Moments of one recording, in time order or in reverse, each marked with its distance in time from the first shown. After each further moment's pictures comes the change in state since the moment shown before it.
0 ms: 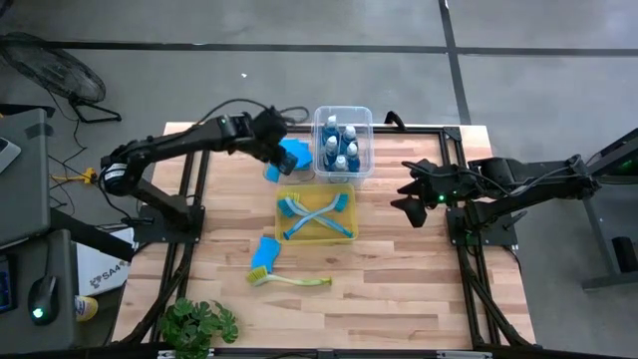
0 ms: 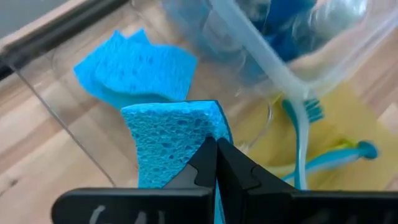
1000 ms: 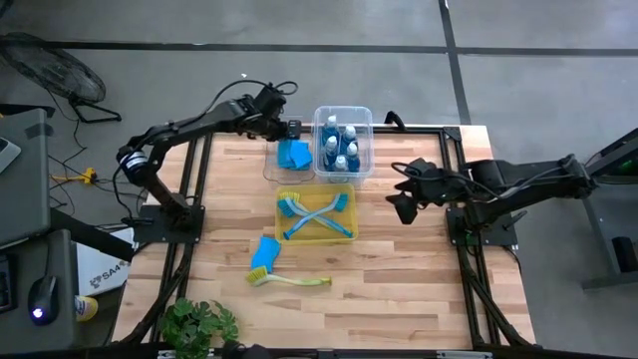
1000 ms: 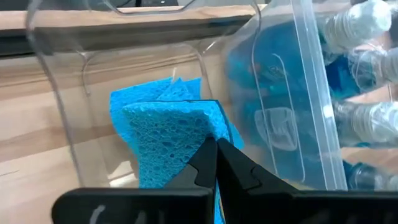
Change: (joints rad) left arm 0.255 0.154 -0.003 0.204 0.093 -0.265; right arm 0.000 0.058 0.000 0.000 0.114 0.045
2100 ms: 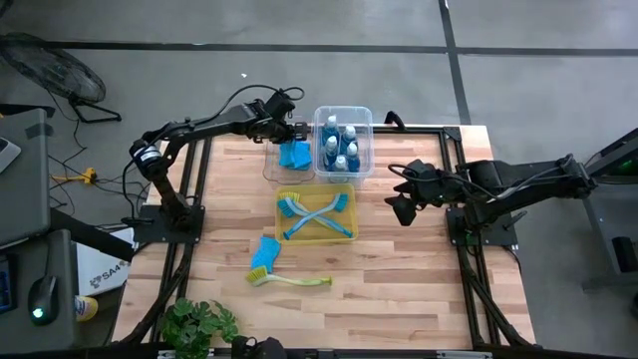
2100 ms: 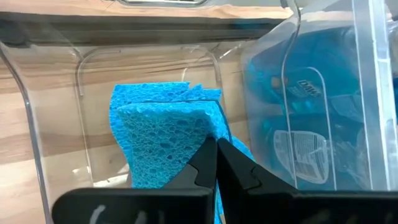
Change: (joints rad) left arm -0.014 0.114 0.000 0.081 -0.057 -0.080; right arm 0.000 0.019 0.000 -0.001 -0.019 0.000
